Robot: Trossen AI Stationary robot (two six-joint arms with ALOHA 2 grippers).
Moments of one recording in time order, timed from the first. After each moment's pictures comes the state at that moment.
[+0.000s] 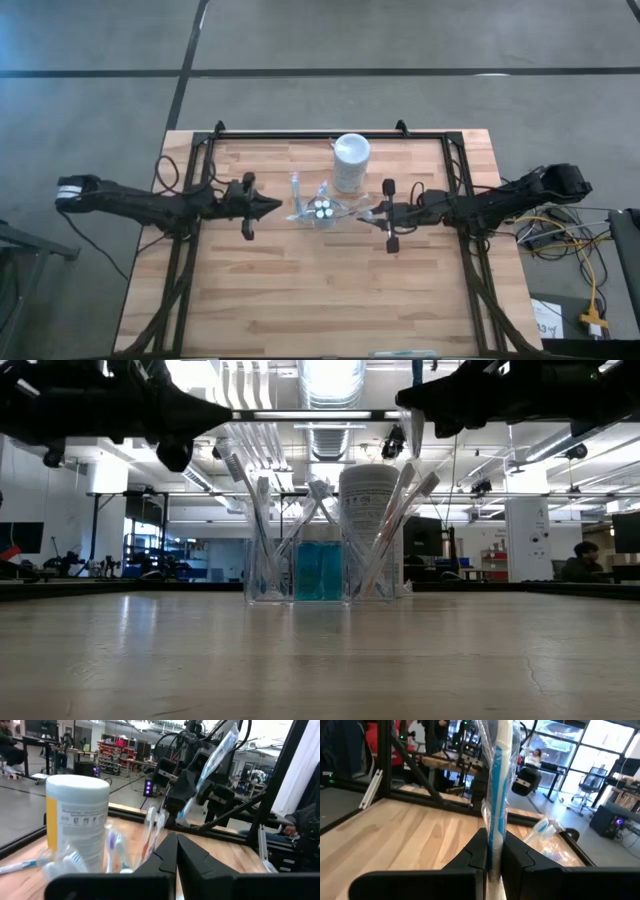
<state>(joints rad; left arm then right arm) 0.01 0.85 0.23 0.74 -0.08 -0.20 0.10 1.18 0.41 0.74 0.08 -0.19</state>
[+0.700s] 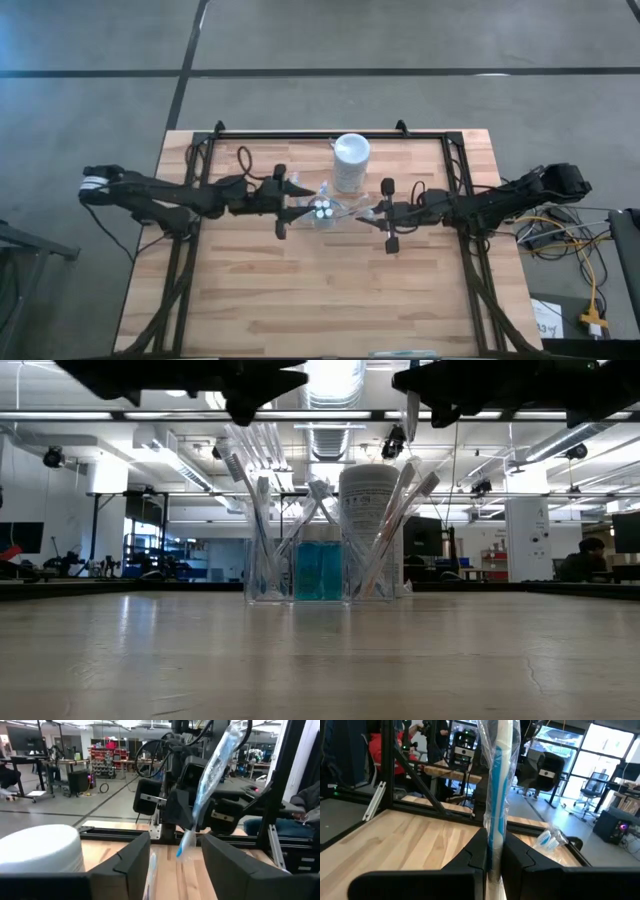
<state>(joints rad) -0.01 1.21 0.65 0.65 -0.06 -0.05 0.12 1.18 0.45 0.75 0.08 -0.17</state>
